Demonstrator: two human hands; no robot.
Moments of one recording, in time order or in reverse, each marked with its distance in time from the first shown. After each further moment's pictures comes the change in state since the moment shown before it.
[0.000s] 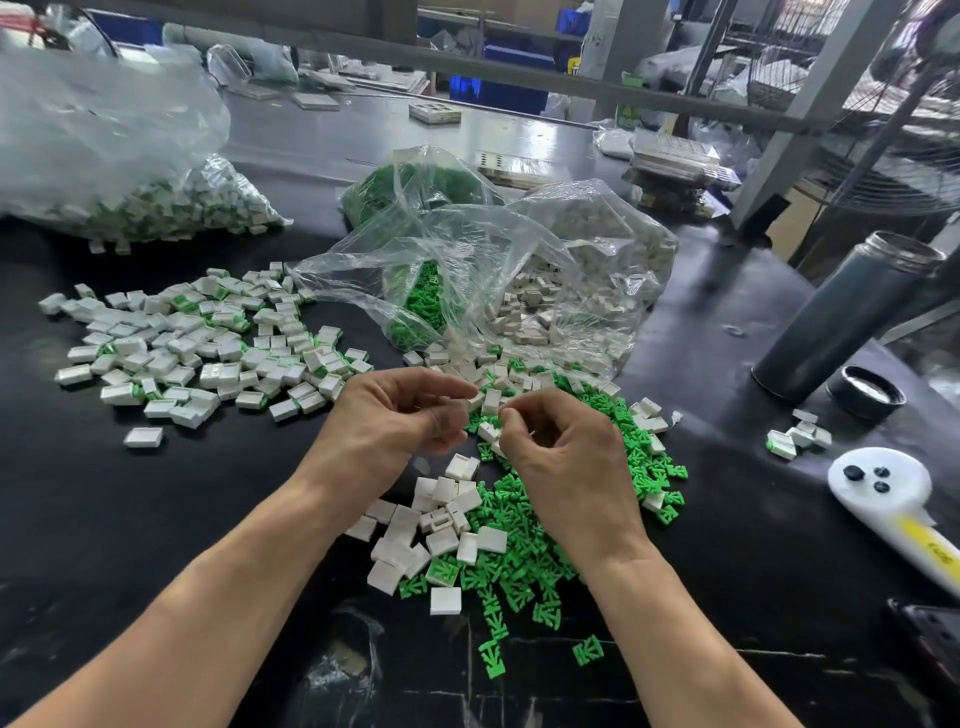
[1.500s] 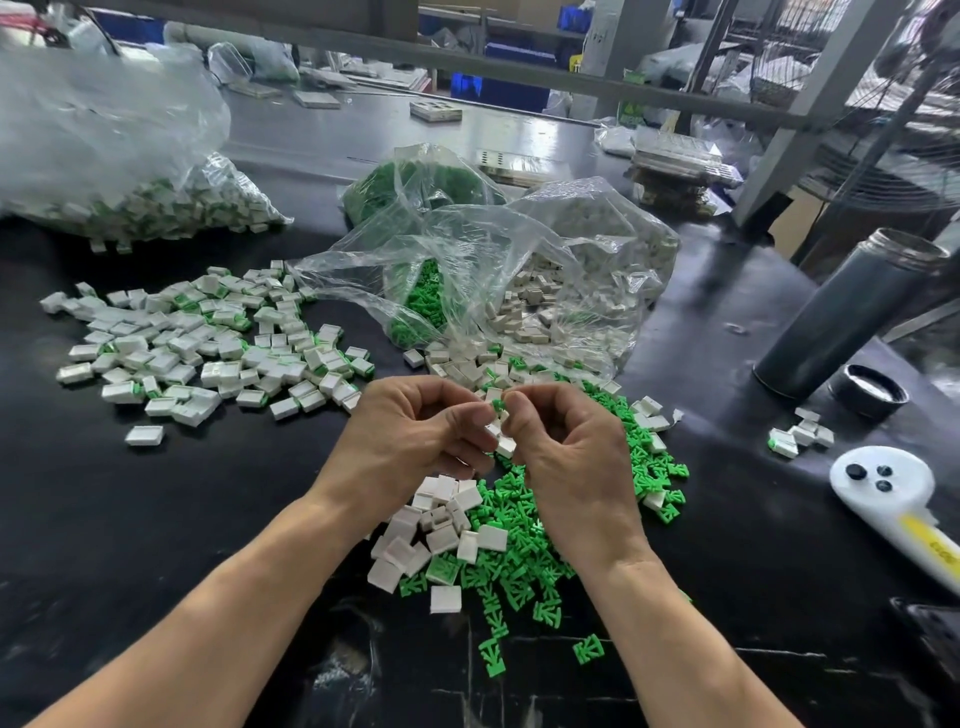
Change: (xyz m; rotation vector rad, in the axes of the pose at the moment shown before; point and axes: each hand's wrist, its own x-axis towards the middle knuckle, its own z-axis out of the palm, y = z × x) left_hand -0.004 -0.001 0.018 -0.001 -0.031 0.008; right_hand -0.002 -0.001 0.006 0.324 0.066 0.010
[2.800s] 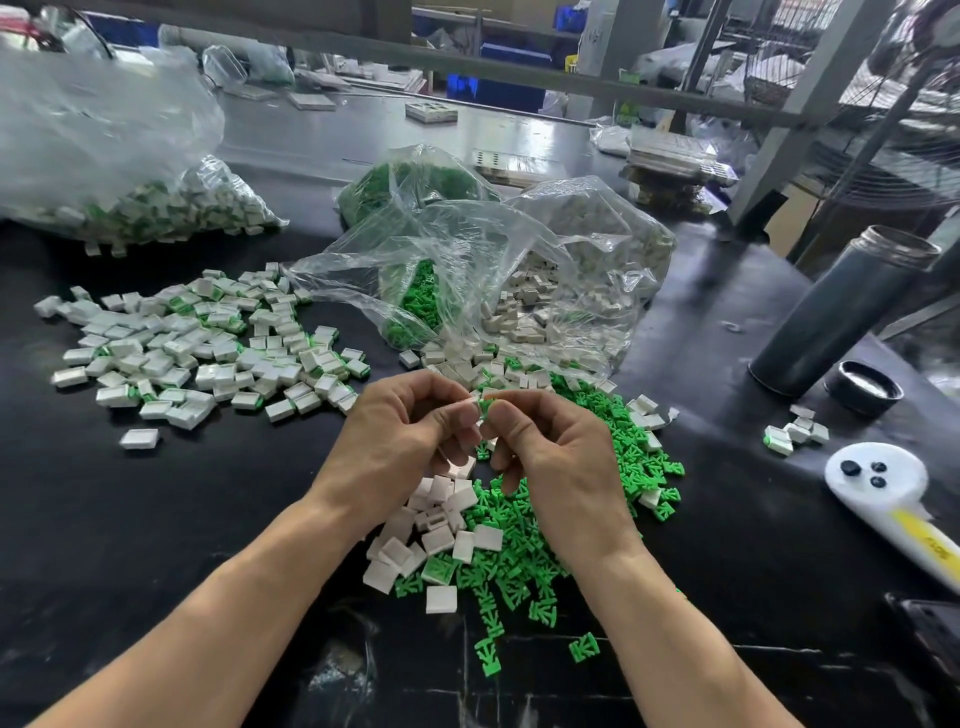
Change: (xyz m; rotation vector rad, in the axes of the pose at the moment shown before) left_hand 0.002 -0.007 -0.005 0.149 0.038 0.066; right_hand 0.000 0.001 -0.001 0.178 -0.136 0.132
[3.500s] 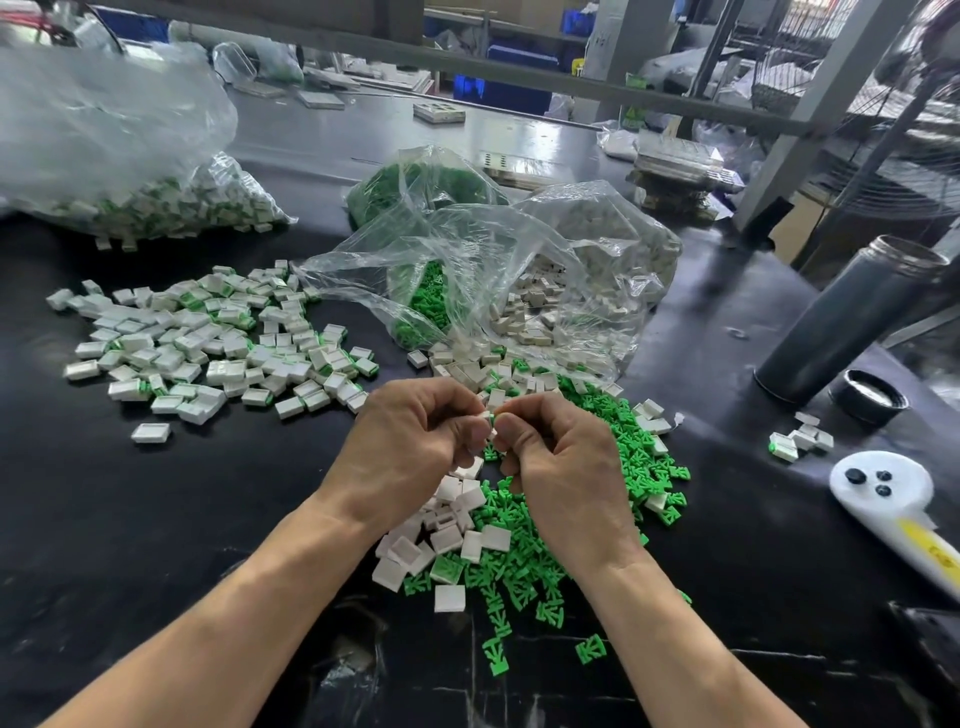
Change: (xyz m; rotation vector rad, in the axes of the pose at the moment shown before) left_hand -0.004 0.000 -0.002 0.181 0.007 0.104; right_hand -0.004 -0.001 0.003 -0.255 0.032 -0.075
